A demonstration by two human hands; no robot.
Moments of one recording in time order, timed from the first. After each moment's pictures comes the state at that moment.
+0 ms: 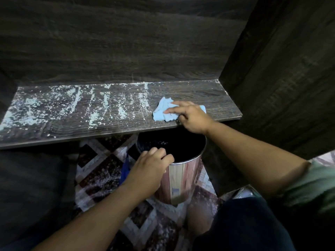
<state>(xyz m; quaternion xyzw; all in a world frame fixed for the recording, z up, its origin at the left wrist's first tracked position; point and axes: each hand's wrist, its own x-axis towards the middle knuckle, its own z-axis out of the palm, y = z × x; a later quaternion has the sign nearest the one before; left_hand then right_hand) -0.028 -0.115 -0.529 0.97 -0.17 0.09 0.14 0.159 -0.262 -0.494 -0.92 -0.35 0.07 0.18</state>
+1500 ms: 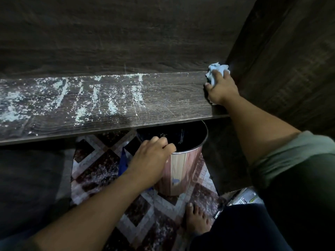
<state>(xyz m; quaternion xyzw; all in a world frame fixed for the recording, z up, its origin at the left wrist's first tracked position) 0.005 -0.132 -0.535 0.98 -0.14 0.08 0.14 0.262 -0.328 -0.494 -0.99 -0.05 0.00 0.14</state>
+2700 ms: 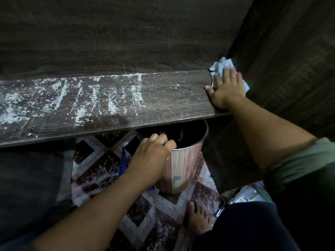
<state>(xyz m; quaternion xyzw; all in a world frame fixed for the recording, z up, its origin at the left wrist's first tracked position) 0.008 -0.132 -0.525 0.98 -0.12 0.08 0.14 0.248 -0.329 -0.488 -1.00 -0.03 -0.01 -0.07</state>
